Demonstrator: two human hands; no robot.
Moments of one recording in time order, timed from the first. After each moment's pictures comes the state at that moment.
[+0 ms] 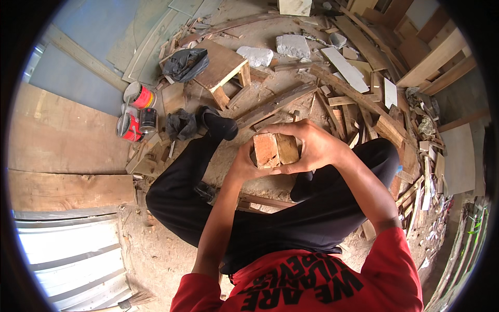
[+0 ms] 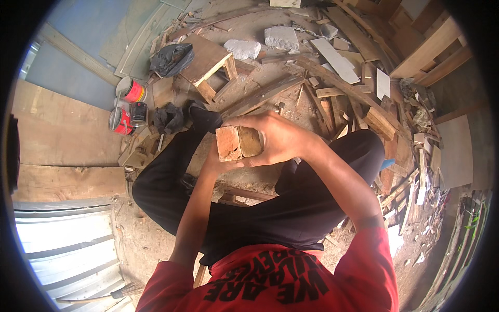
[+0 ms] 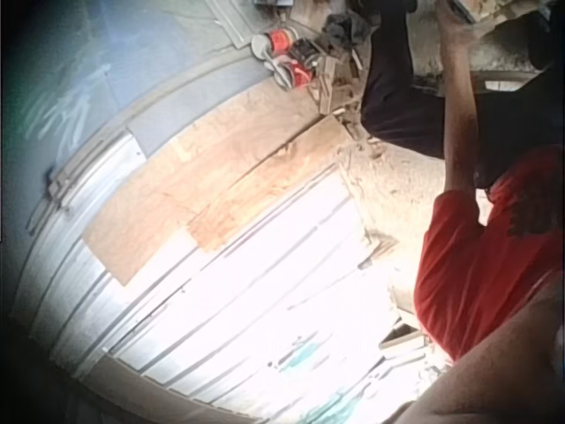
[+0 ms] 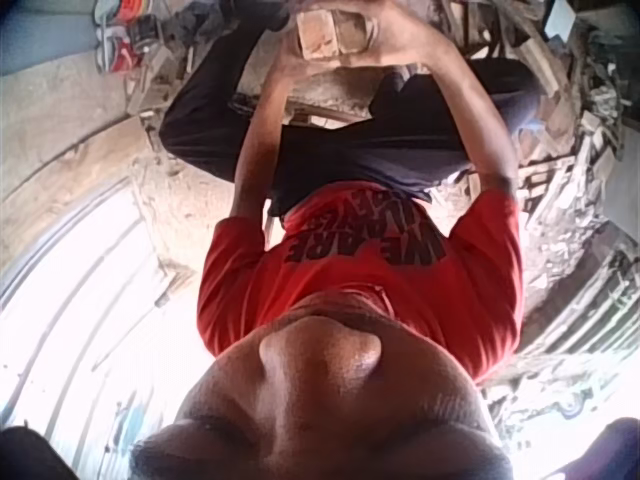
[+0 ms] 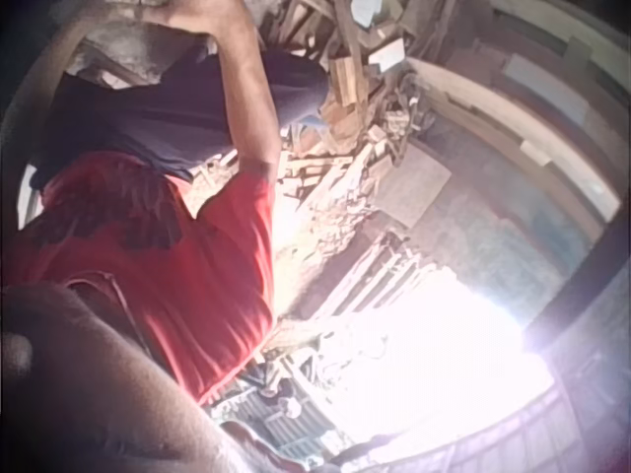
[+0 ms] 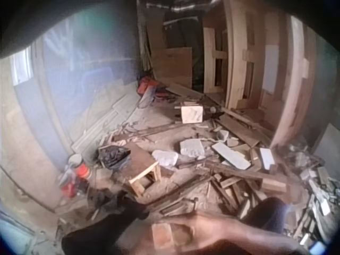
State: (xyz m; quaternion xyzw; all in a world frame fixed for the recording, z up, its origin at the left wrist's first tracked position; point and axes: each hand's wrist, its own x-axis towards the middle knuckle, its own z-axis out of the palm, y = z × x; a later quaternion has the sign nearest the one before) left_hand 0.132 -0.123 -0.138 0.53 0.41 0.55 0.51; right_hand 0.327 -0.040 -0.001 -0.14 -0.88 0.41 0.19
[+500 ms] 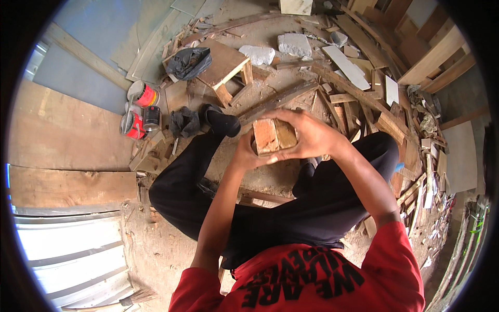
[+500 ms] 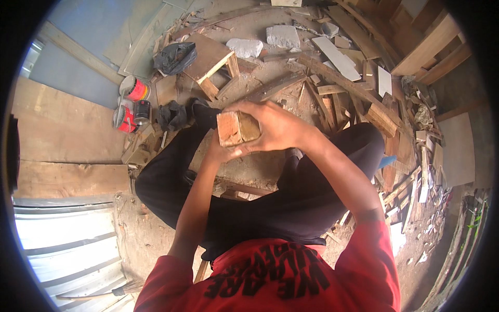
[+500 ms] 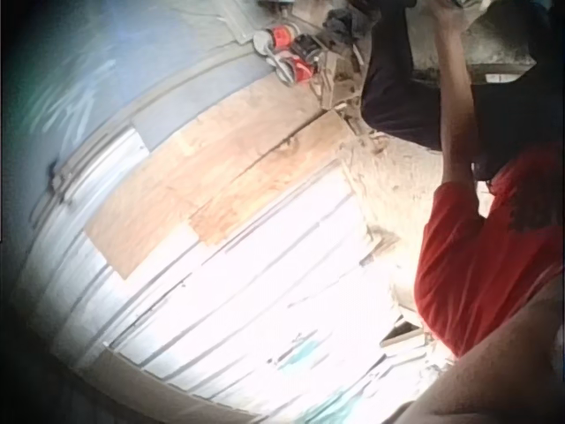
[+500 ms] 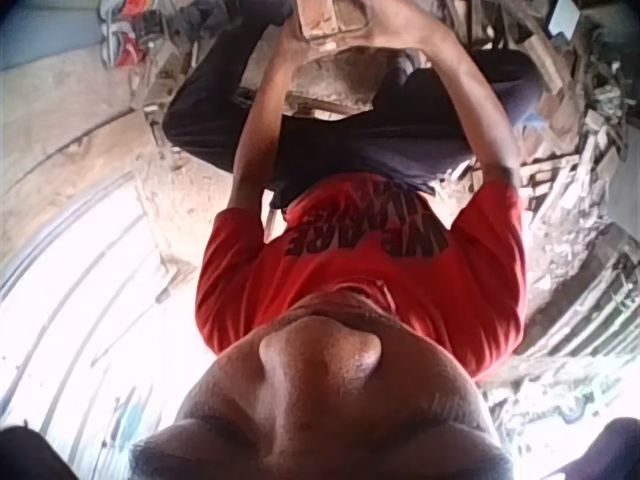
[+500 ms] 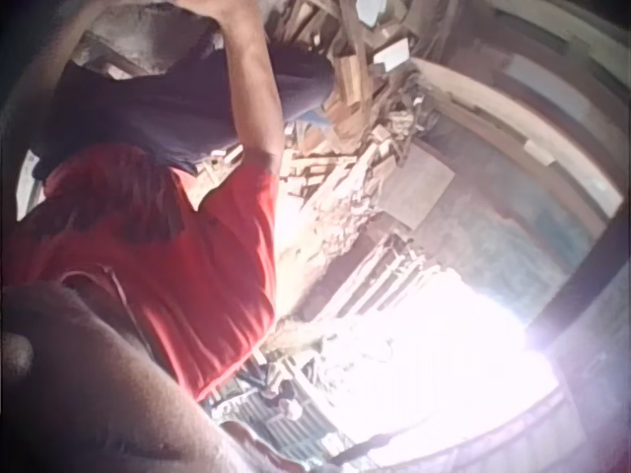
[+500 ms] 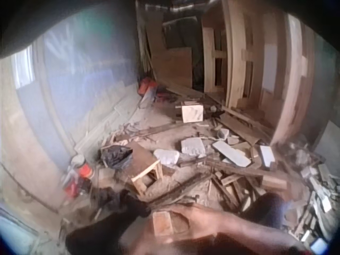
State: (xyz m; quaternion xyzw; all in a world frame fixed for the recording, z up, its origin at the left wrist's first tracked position) left_hand 0.128 -0.114 -0.144 0.50 0.37 0.59 0.52; right_hand 0.319 -0.041 -0.002 -0.16 -0.88 0.38 0.22
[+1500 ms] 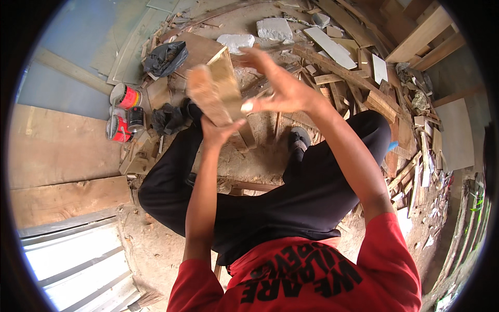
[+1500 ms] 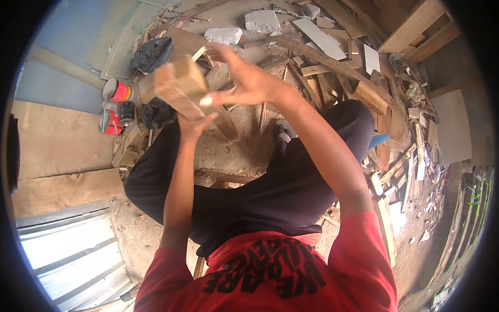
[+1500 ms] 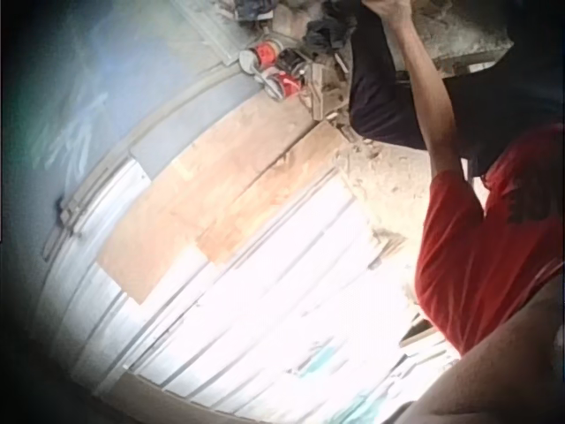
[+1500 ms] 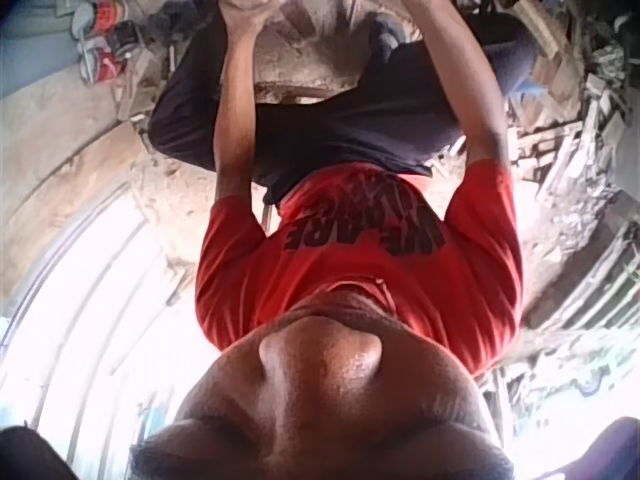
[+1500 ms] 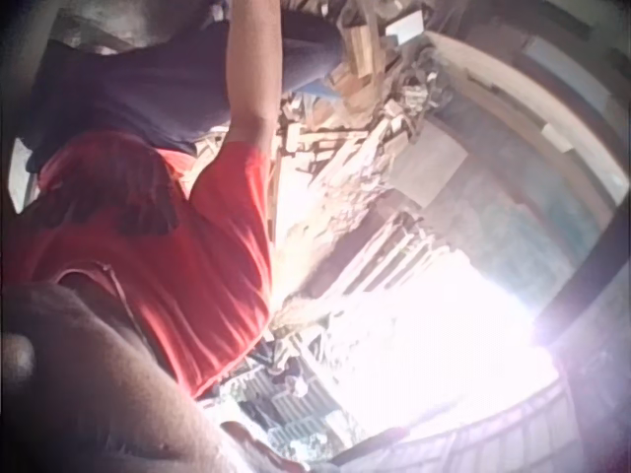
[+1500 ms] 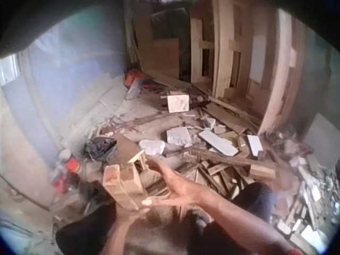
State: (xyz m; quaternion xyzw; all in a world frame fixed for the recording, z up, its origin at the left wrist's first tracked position) left_hand 0.106 -0.081 -0.145 0.53 0.41 0.64 0.37; right_hand 0.315 0.016 -0.034 -0.17 -0.87 0.36 0.30
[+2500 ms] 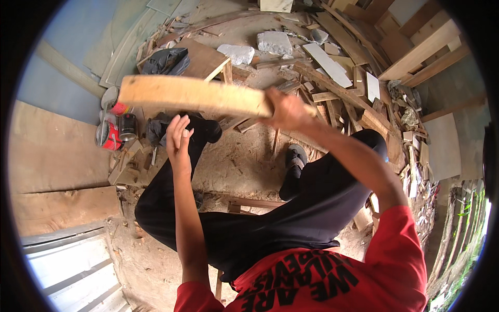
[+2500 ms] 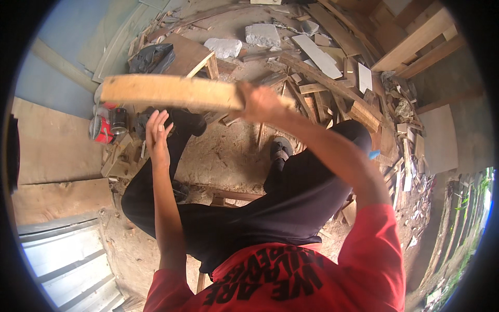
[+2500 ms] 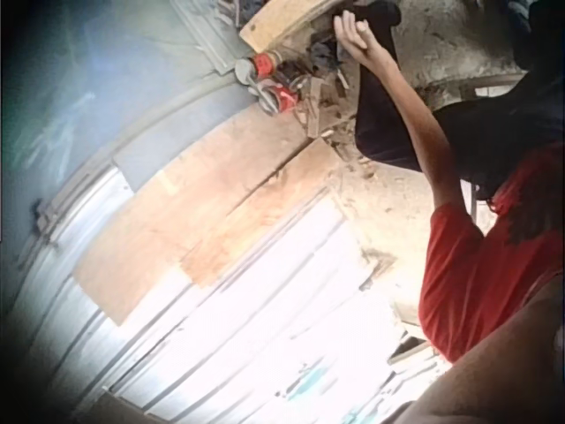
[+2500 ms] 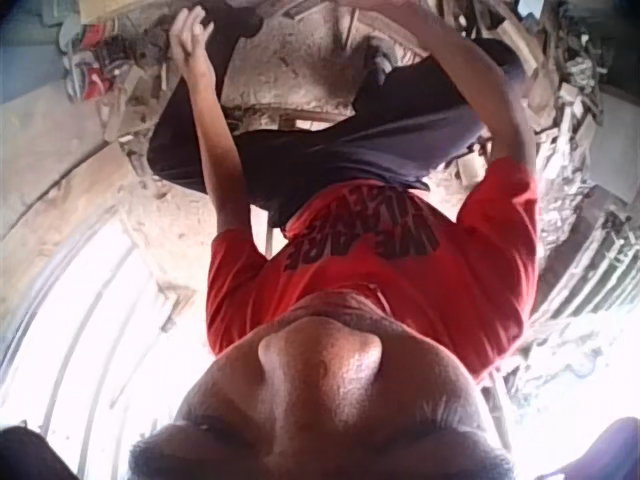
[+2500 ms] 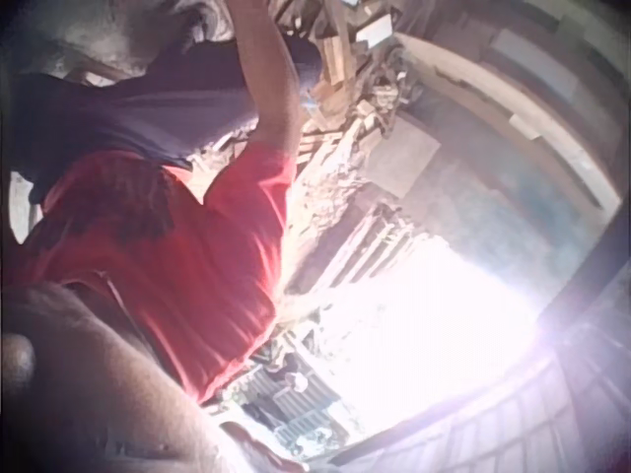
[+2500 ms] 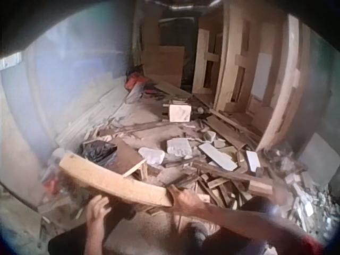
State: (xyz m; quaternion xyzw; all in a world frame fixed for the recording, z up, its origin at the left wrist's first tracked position) left_hand 0.009 -0.105 -0.151 0.44 0.50 0.67 0.32; right_hand 0.291 0.031 -0.074 -0.43 -0.89 0.15 0.04
